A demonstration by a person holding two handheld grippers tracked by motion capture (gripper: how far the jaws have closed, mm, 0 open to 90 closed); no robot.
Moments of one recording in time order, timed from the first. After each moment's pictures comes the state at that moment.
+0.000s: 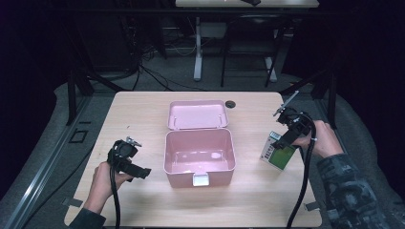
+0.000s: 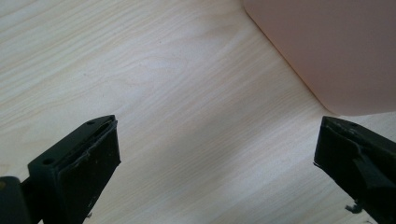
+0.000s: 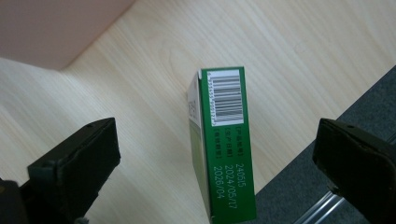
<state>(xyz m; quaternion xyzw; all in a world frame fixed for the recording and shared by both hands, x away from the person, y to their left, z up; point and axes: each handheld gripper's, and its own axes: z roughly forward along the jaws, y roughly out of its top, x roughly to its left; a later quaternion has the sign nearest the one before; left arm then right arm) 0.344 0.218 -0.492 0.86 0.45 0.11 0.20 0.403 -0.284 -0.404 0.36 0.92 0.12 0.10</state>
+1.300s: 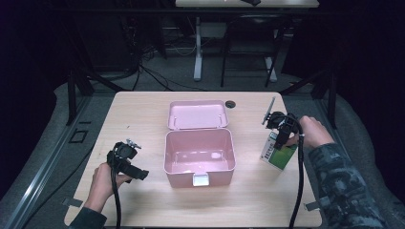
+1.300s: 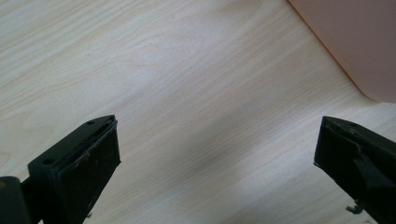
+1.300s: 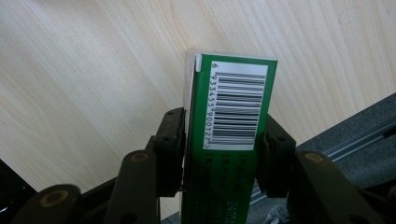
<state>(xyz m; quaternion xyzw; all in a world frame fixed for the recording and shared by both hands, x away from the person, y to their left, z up) 0.350 0.224 -0.507 0.87 0.46 0.11 0.17 0.431 -0.266 -0.437 0.29 0.96 0.00 0.04</state>
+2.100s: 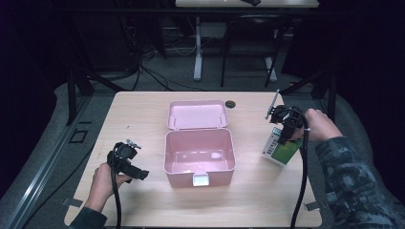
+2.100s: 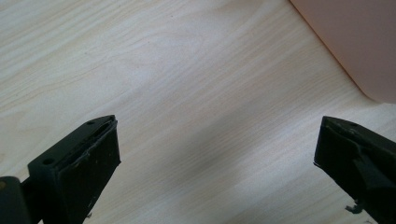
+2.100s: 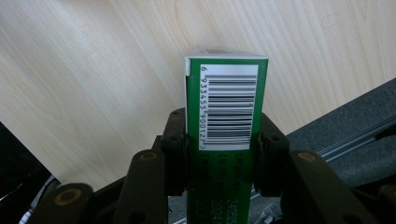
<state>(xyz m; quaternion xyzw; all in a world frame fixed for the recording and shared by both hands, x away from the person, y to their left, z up) 0.351 0.225 -0.509 0.86 0.46 0.11 0.17 0.429 -0.269 -0.405 0.28 0.96 0.00 0.04</state>
